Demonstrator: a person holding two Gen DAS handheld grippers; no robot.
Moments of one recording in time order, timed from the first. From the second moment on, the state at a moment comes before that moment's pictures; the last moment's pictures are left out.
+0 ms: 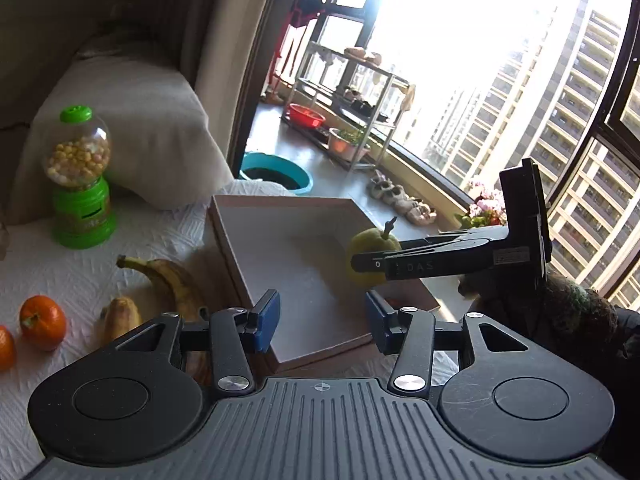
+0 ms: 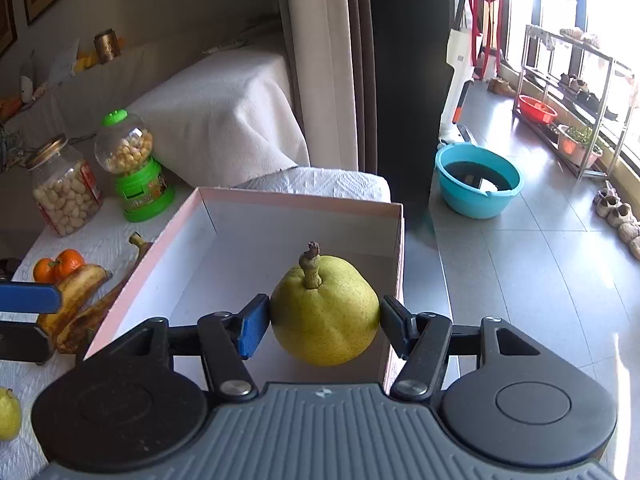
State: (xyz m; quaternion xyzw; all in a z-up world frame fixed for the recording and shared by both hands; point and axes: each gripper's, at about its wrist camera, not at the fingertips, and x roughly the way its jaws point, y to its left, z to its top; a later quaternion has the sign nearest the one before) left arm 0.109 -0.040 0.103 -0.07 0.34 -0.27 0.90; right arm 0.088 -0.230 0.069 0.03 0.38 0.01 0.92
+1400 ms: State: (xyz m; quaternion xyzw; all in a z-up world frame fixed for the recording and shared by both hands) left arm 0.006 0.158 0.048 -0.18 0.35 -0.04 0.92; right arm -0.023 -0.006 0.051 0.02 0.36 0.29 0.88
